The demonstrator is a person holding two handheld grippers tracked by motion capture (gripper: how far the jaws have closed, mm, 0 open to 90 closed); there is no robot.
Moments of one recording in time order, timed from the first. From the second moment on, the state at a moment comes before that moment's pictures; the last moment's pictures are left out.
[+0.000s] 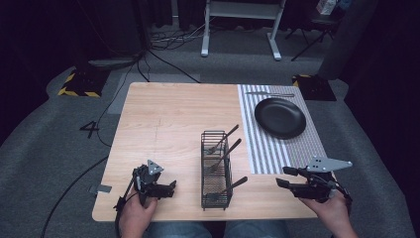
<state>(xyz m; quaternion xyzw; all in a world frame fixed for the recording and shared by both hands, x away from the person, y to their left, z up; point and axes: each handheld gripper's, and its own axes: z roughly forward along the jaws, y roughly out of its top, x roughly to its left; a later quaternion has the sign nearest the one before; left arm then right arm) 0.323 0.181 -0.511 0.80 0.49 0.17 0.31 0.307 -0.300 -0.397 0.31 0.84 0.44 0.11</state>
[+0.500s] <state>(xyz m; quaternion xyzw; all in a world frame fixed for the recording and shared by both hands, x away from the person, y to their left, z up) 0.323 0.181 -0.511 0.80 0.49 0.17 0.31 0.309 -0.272 -0.375 0.27 0.84 0.45 0.10</state>
